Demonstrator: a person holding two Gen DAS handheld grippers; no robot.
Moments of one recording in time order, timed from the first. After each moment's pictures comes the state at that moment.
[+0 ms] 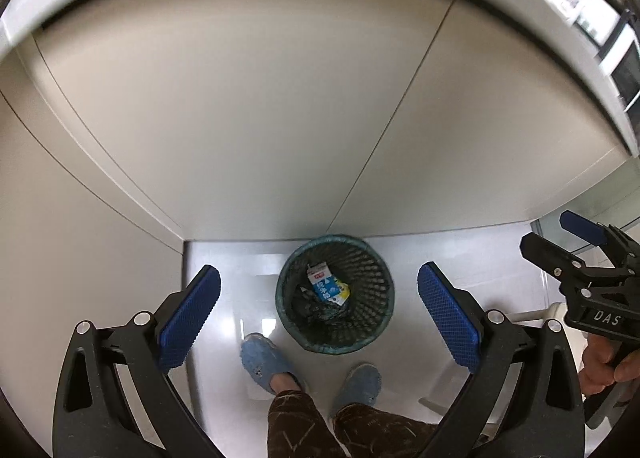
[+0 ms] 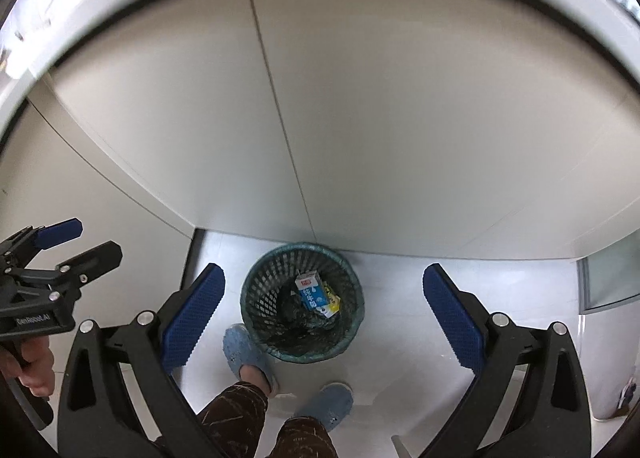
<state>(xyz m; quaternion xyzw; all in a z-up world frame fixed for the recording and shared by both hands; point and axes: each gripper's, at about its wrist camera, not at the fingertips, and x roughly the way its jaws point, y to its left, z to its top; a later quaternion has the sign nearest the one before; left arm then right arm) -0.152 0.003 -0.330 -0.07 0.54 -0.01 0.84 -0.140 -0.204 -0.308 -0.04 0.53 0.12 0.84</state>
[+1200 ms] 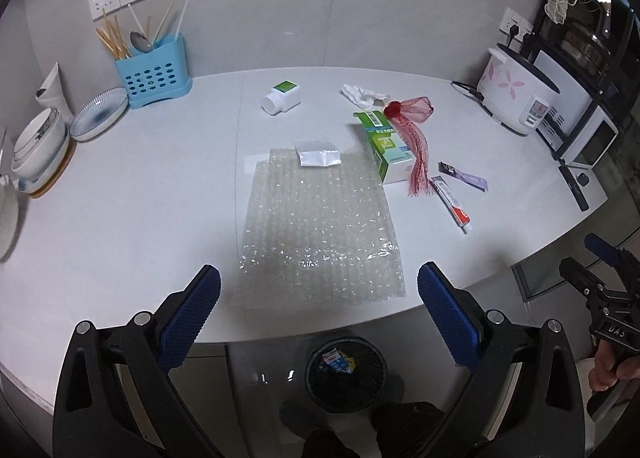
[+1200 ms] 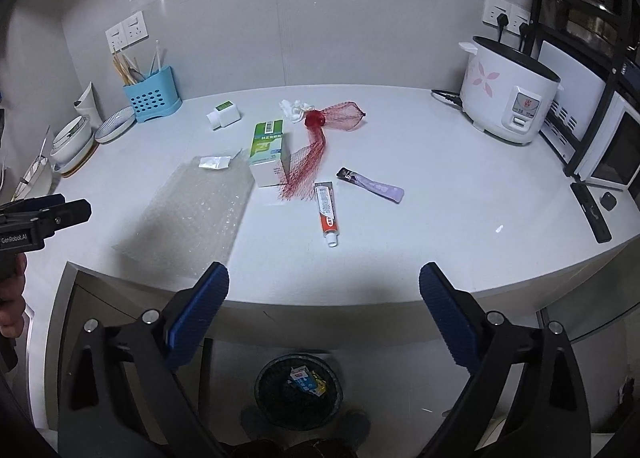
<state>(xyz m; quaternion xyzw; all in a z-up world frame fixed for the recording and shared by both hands) 0.013 0.042 -0.052 -0.03 0.48 -0.05 0.87 -0.021 -0.218 -0.039 -0.03 0.43 0.07 0.90</state>
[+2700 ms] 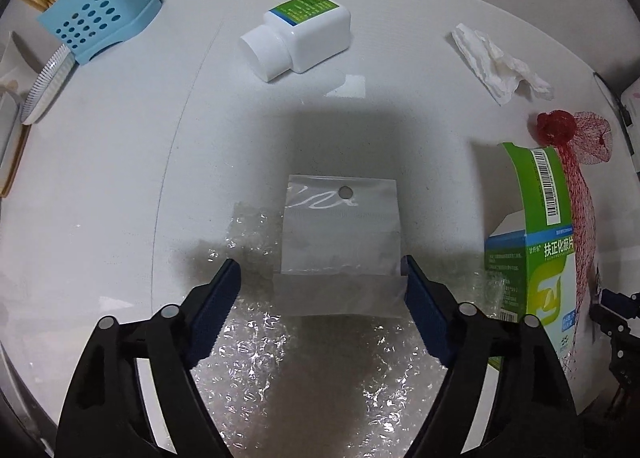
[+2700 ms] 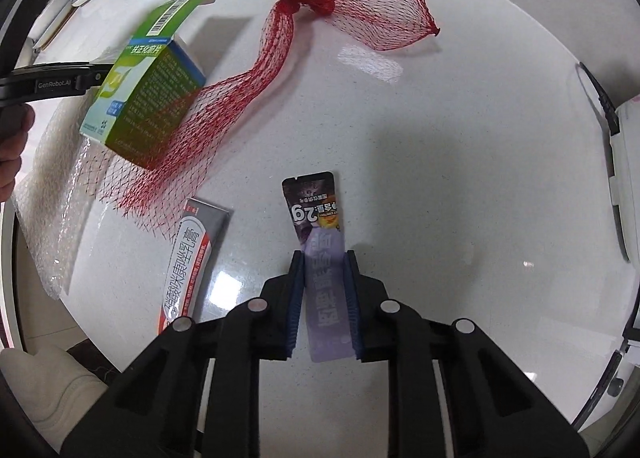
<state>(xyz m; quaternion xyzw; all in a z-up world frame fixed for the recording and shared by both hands) 0.269 0.021 -0.197 -0.04 0.63 0.09 0.77 0.250 -0.235 -0.177 -0.19 0.64 0.20 0.72</state>
